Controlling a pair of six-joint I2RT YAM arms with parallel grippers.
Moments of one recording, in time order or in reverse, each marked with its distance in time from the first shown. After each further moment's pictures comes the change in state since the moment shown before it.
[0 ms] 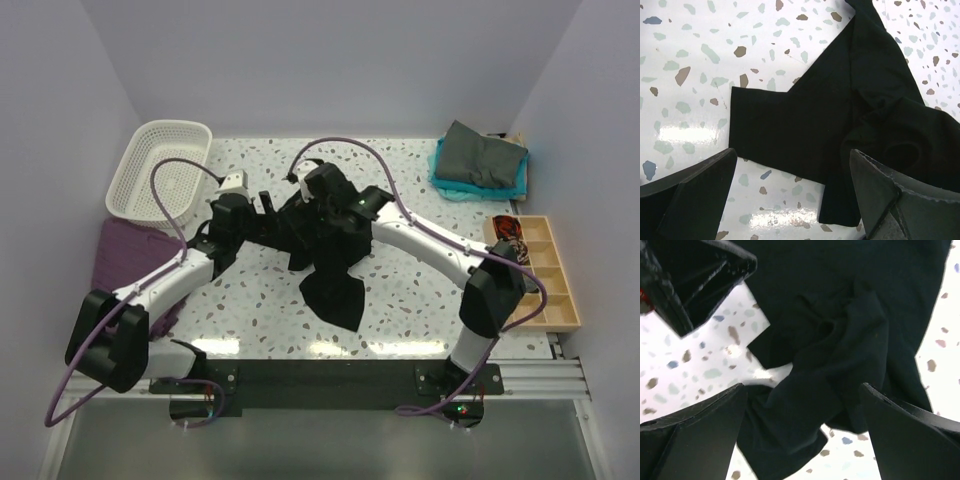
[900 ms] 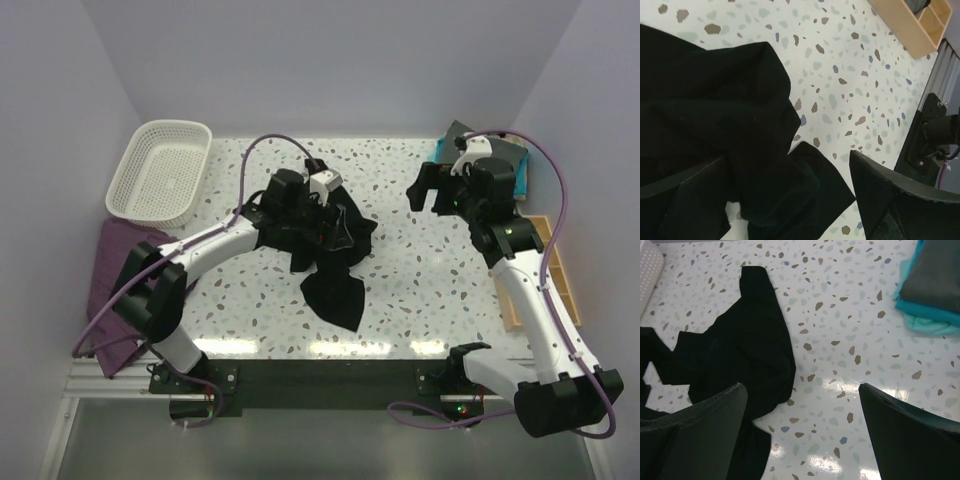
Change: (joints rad) left arm -0.190 0.303 0.419 -0.168 0.766 0.252; right arm -0.628 -0.642 -0.388 0.137 -0.153 0.138
